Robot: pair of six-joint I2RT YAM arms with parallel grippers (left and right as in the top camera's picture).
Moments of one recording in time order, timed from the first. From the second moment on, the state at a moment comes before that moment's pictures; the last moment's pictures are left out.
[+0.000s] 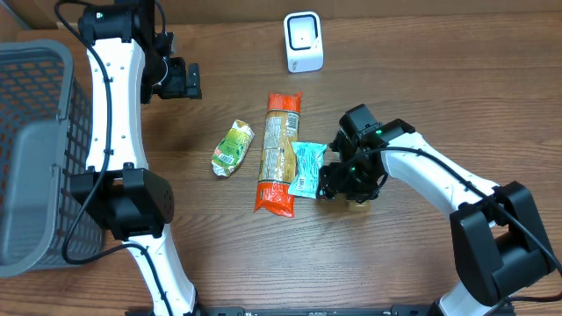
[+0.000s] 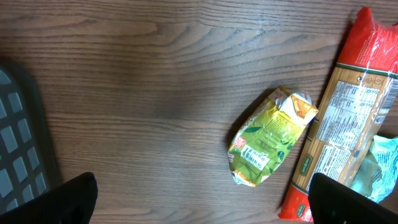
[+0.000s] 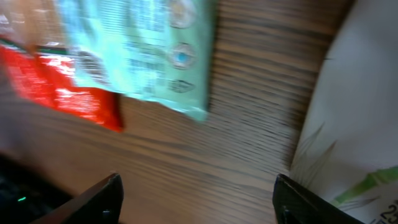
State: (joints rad) left arm 0.07 2.17 2.33 -1.59 0.02 -0.02; right arm 0.46 1.81 1.17 -0.90 -0.43 0.33
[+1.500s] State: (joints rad) left arm 0.07 2.17 2.33 -1.59 0.02 -0.02; right arm 0.03 1.81 1.15 -0.52 -0.15 0.81
